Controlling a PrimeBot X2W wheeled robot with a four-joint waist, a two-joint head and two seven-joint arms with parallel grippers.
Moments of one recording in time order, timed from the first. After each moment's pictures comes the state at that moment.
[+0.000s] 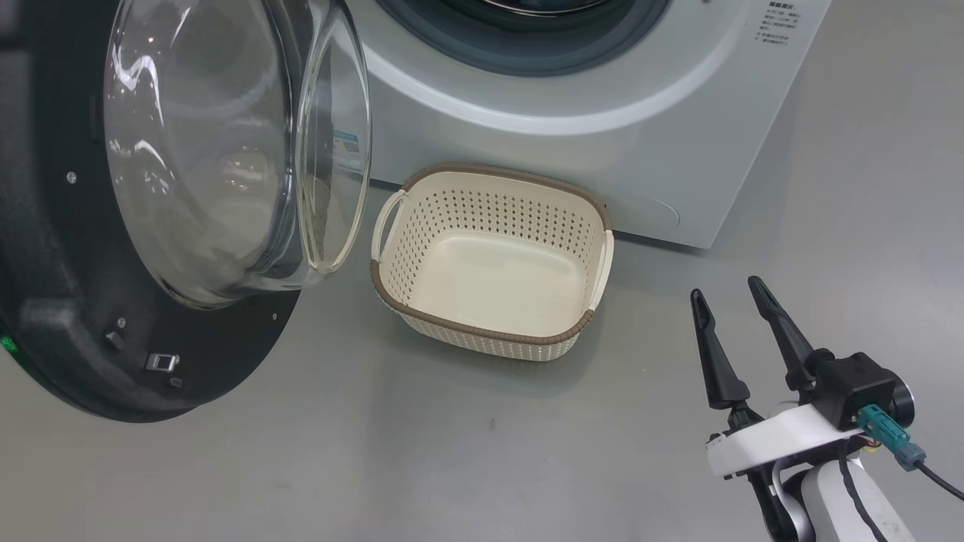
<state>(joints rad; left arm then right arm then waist) -0.24 0.14 0.60 0.13 -1.67 -0.12 0.48 -0.07 -0.10 0.19 0.12 0.26 0.12 -0.26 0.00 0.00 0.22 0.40</state>
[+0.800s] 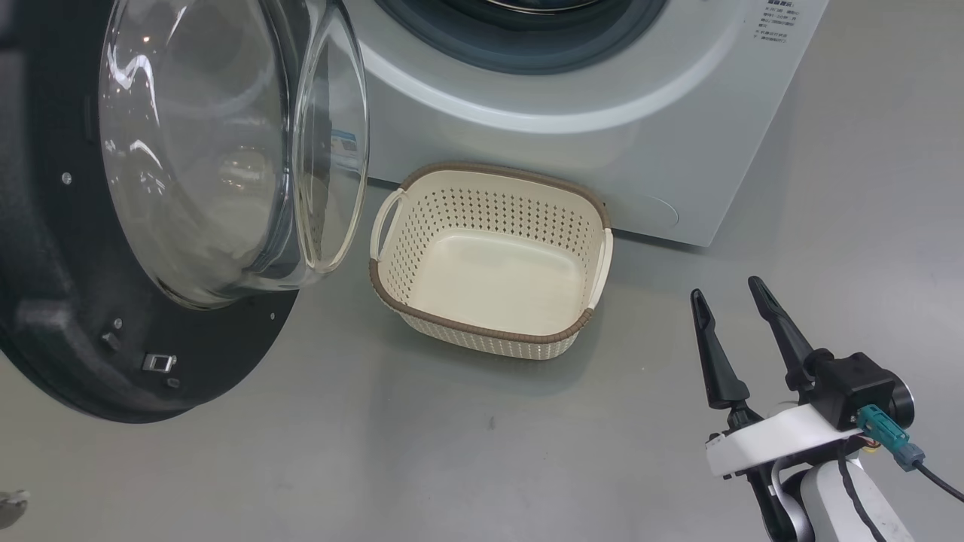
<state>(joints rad) -0.04 0.15 0.41 -0.09 -1.12 -0.12 0.17 -0.07 -0.10 0.19 0.12 0.26 0.12 -0.26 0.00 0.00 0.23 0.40</state>
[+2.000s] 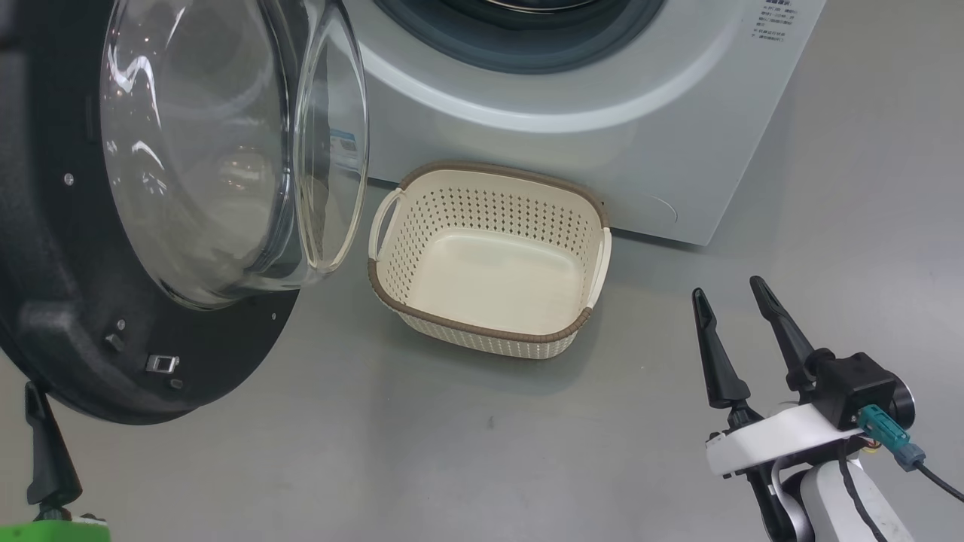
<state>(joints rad) 0.09 0.15 0.22 0.09 -0.58 -0.13 -0.26 -0.07 -0.10 0.19 0.12 0.27 0.12 -0.26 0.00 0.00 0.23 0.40</state>
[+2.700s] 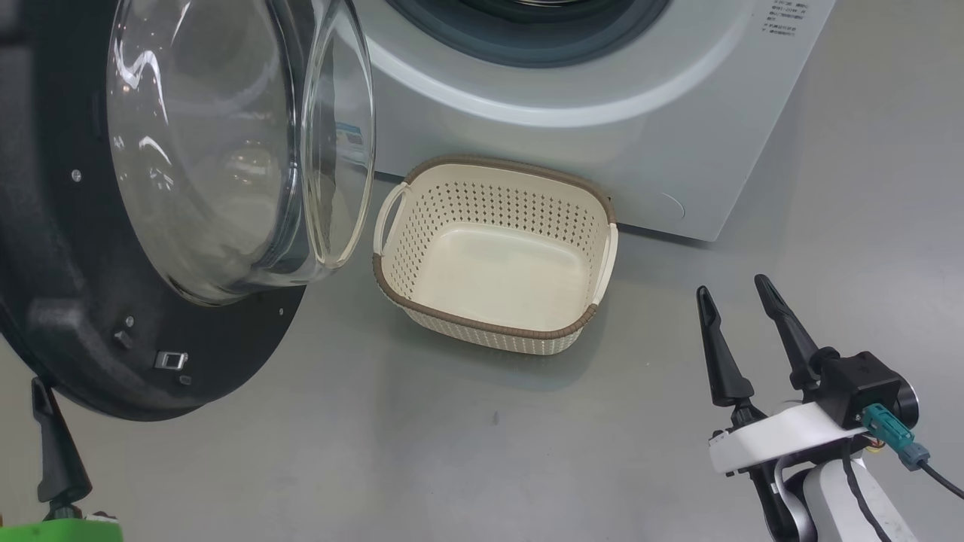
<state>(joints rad) 0.09 0.09 0.26 0.04 -0.46 -0.13 -0.26 -0.07 -0.10 0.19 0.12 0.27 0.12 -0.26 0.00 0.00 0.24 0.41</state>
